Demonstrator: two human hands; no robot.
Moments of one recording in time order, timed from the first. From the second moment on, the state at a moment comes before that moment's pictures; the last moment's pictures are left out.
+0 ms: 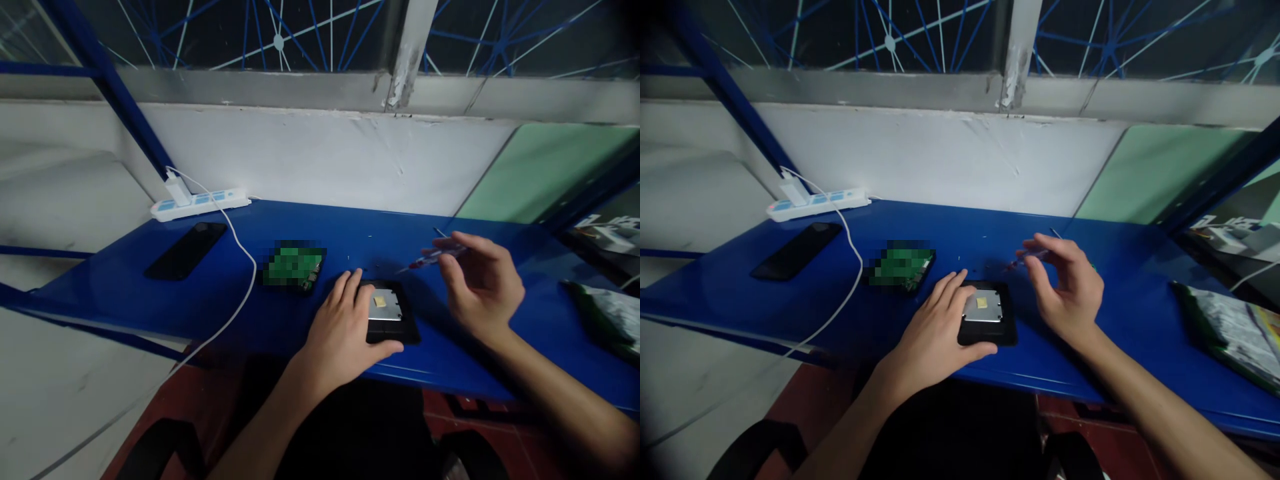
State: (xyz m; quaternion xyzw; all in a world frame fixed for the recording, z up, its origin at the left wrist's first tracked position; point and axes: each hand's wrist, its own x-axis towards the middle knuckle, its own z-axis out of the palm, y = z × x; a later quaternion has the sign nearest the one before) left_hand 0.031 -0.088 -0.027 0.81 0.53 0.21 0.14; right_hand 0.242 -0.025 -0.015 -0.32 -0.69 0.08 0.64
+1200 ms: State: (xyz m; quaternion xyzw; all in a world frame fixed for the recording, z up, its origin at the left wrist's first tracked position) left_hand 0.023 -0.097 -0.034 0.77 0.56 0.28 0.13; right_hand 0.238 -0.009 -0.021 -0.38 -0.65 0.21 0.62
